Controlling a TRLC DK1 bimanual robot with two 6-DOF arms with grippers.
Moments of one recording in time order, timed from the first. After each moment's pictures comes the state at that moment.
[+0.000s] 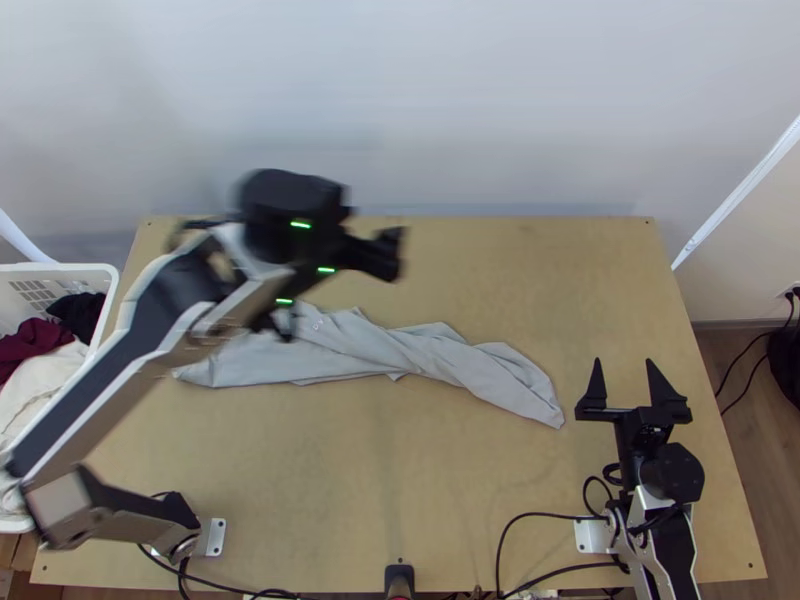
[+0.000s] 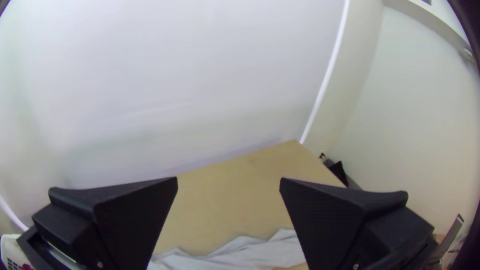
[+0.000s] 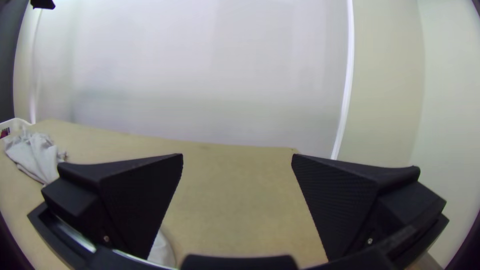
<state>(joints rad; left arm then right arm) -0.78 1.54 1.96 -0.80 -0.25 -0.25 0.11 0.01 0.01 0.04 0.17 -0.08</state>
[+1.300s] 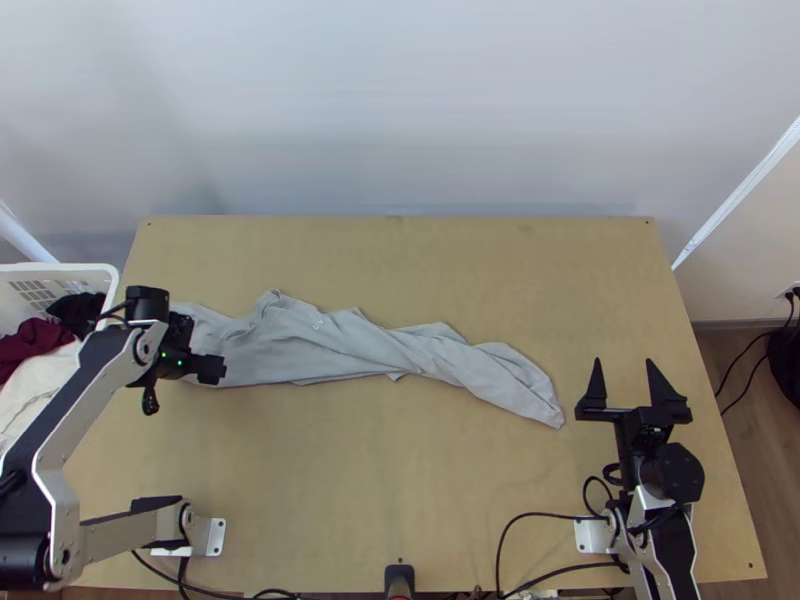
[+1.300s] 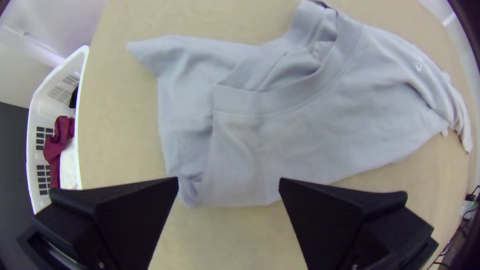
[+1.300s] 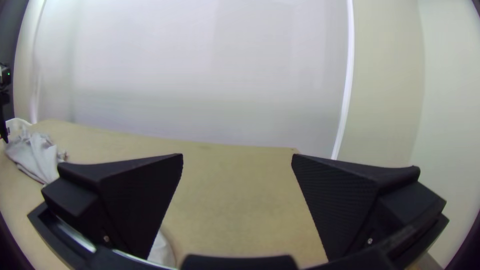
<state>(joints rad) 0.10 1.35 0.87 -0.70 -0.08 0.24 0.11 0.01 0.01 0.04 0.17 -0.08</state>
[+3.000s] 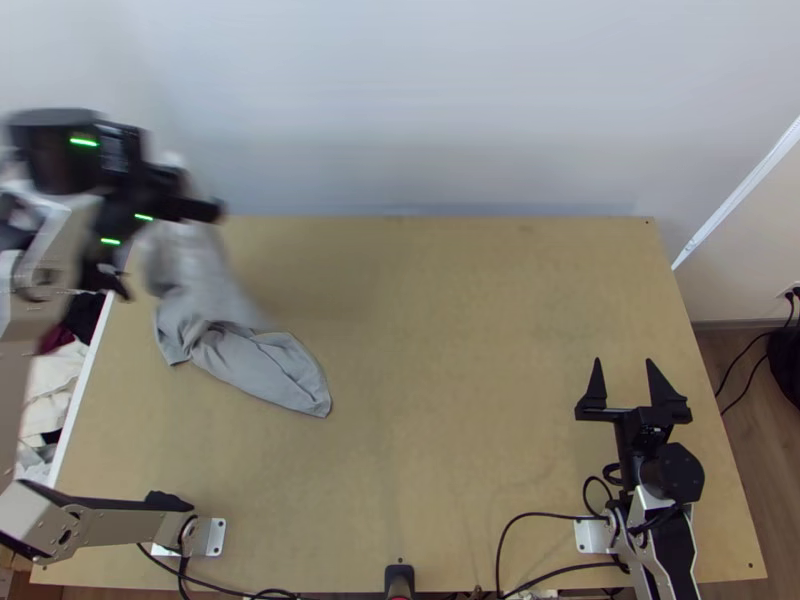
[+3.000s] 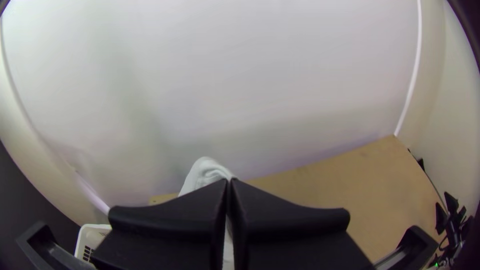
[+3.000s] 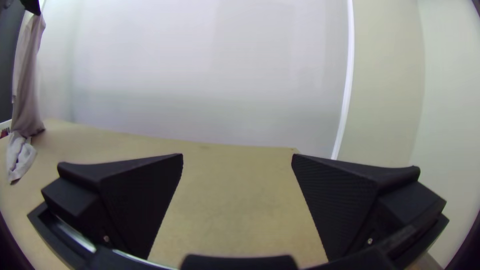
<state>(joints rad) -0.35 1.47 2.08 -1.05 -0.30 0.02 0.11 0.01 0.01 0.04 0.17 -0.08</state>
